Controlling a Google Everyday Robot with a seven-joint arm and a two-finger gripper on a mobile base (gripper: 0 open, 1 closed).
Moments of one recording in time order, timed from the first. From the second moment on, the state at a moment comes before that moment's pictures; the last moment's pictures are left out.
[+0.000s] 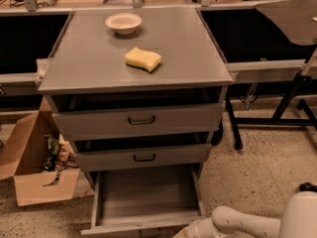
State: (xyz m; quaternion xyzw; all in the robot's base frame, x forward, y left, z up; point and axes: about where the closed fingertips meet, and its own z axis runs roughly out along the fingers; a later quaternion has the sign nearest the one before) arm 0.371 -0.088 0.196 -0.36 0.84 0.38 0.14
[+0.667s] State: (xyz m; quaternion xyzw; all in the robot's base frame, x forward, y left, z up) arm 0.388 -0.106 0.179 -0.34 0.86 0.35 0.17
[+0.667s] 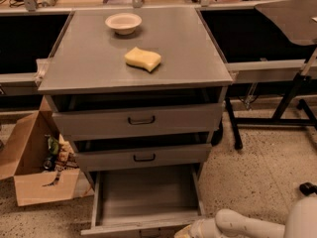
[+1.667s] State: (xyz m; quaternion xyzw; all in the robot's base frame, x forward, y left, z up) arm 0.436 -0.141 0.168 -0.29 0.88 0.30 0.24
